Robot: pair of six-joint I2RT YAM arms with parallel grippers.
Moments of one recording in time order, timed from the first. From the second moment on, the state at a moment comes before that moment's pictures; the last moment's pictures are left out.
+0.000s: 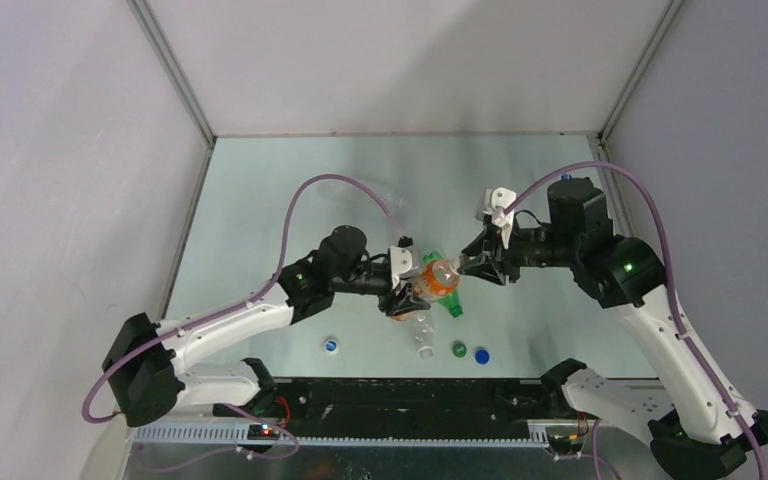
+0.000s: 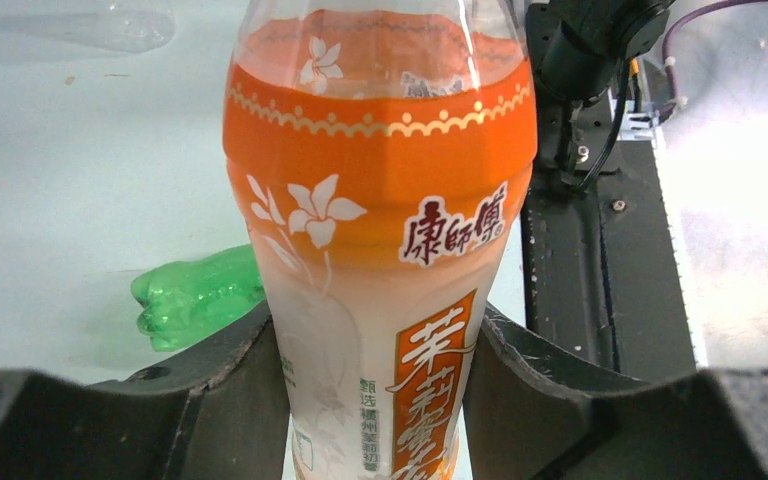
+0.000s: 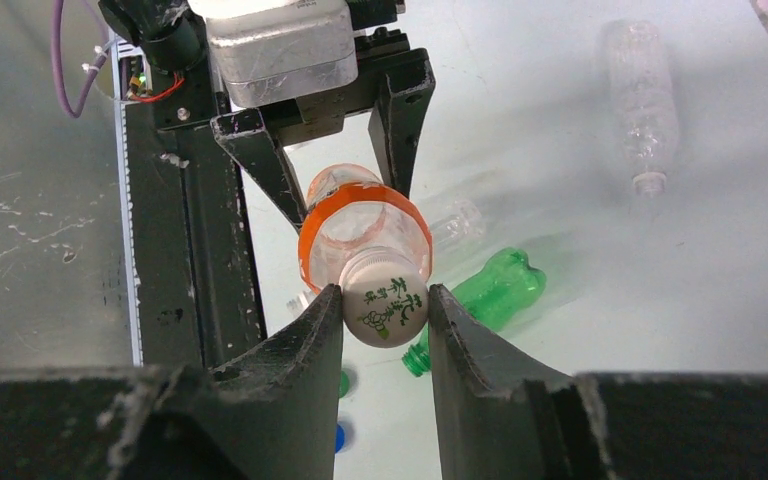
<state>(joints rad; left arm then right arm) -0.90 1.19 0.80 0.02 0.58 0.21 0.53 0.97 1.27 -0.85 -0.72 -0.40</state>
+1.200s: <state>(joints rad) -0.79 1.15 0.81 -0.12 0.74 0.30 0.62 0.99 1.22 -0.71 -0.73 -0.36</state>
